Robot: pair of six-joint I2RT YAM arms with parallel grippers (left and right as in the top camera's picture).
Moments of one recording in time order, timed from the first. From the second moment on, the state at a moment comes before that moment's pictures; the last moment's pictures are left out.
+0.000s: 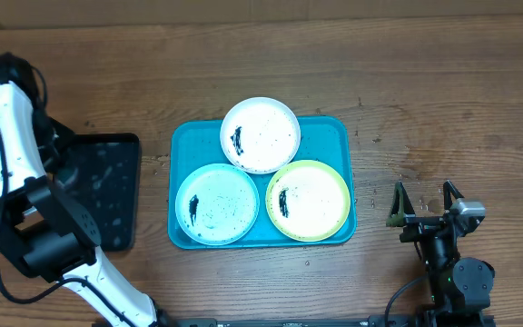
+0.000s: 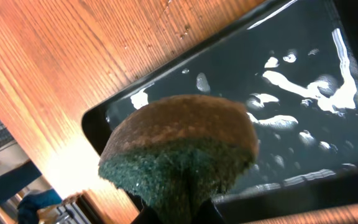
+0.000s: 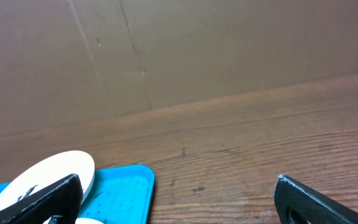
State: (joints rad) left arm 0.45 2.05 1.89 -1.50 -0.28 -0.62; right arm 0.04 0.01 0.02 -0.03 -0.04 0.23
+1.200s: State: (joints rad) left arm 0.28 2.06 1.50 -1.13 -0.45 -0.63; right arm 0.04 0.01 0.02 -0.04 -0.04 0.23
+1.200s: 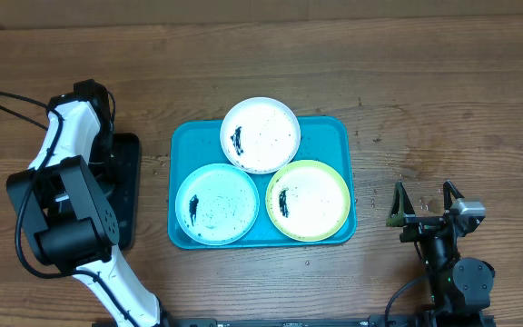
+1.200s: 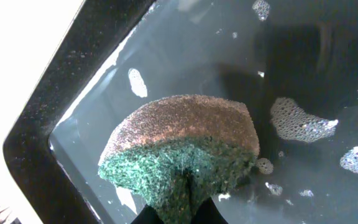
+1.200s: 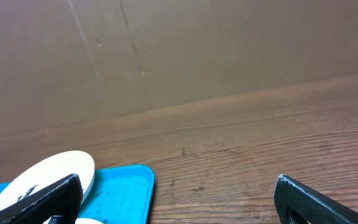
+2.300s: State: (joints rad) left arm 0.27 2.05 1.54 -1.19 -0.48 -0.61; right arm 0.04 0.01 0.02 -0.04 -0.04 0.23
